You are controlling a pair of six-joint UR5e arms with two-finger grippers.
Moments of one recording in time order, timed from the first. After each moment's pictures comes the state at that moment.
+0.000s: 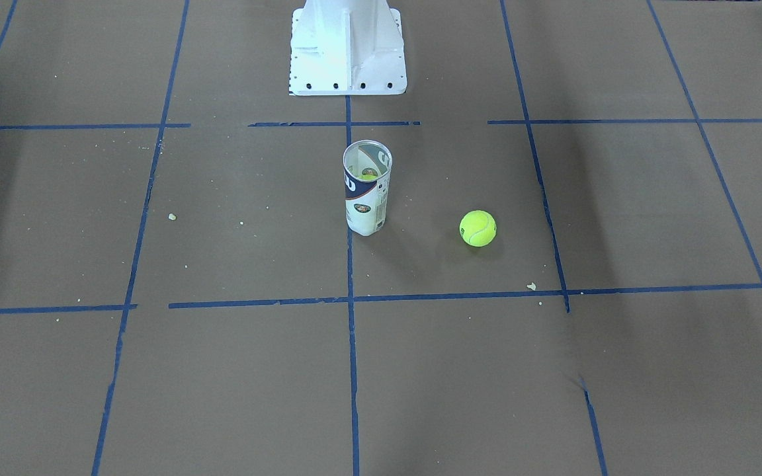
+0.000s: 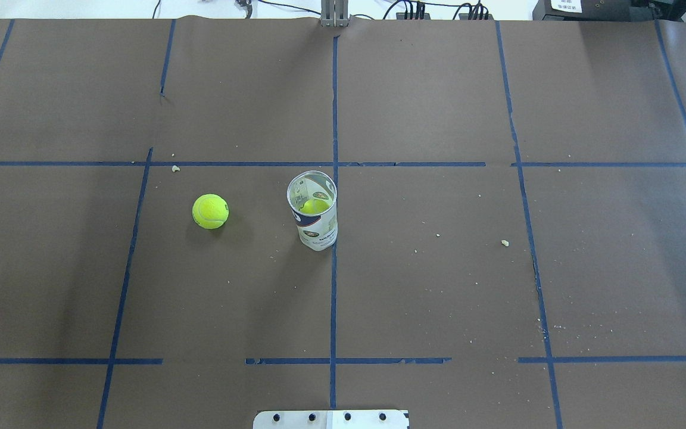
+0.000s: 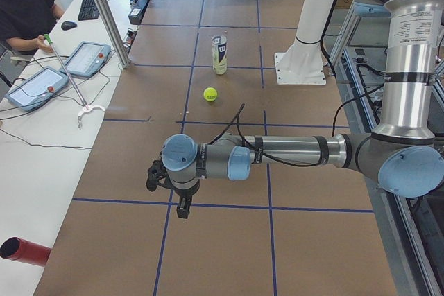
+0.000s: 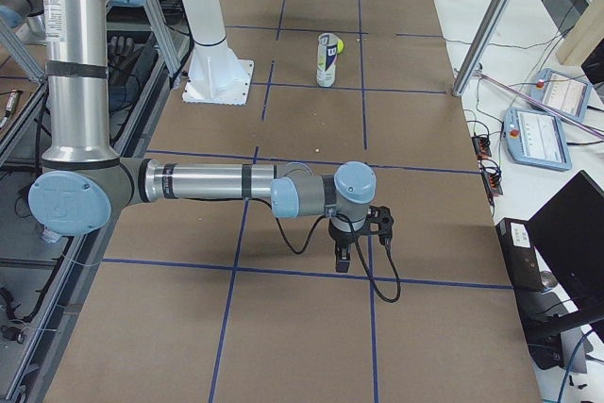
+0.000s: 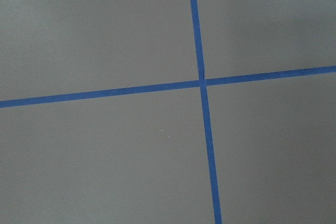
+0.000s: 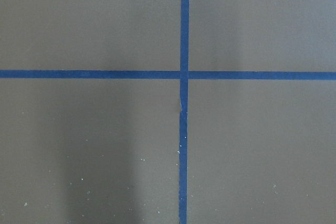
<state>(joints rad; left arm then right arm) -1.61 -1.56 -1.57 -1.62 -2.38 0.11 1.46 -1.60 1.62 -1.49 2.30 0.16</state>
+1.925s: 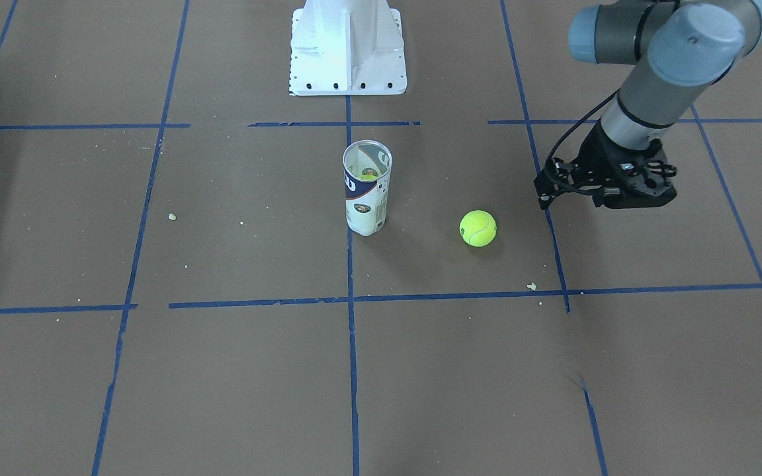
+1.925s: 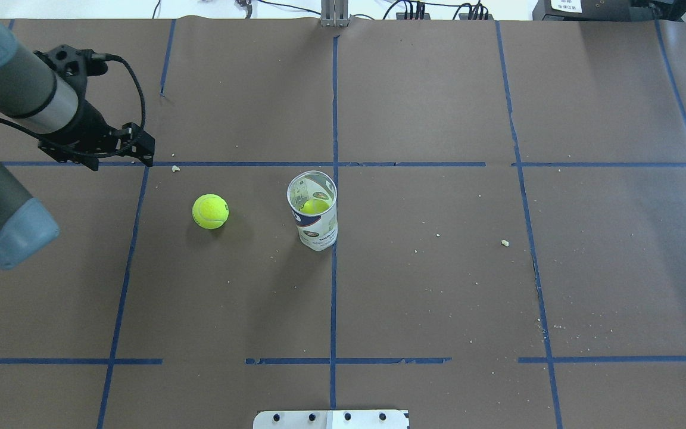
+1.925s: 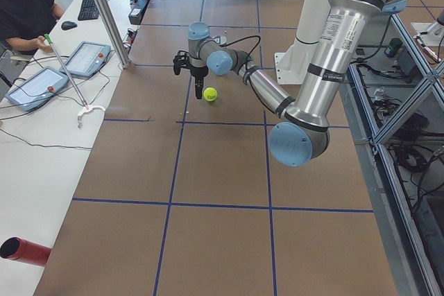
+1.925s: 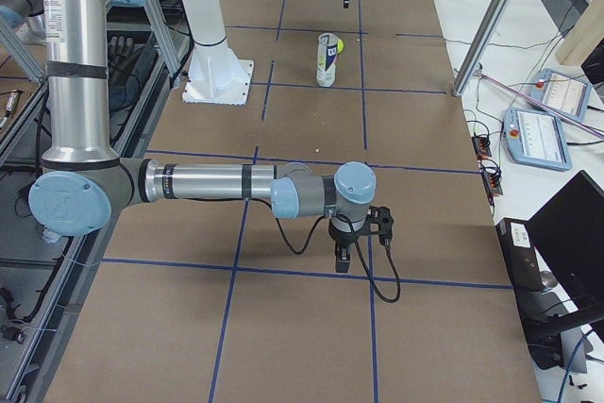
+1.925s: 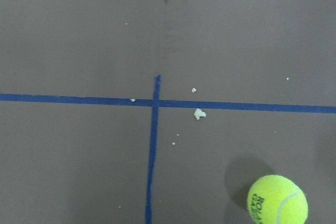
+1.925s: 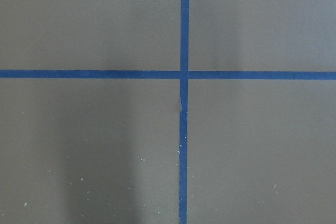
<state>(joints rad) -0.88 -1.94 -1.86 -1.58 -2.12 -0.98 1.46 -1.60 1.62 -1.49 2.30 0.16</state>
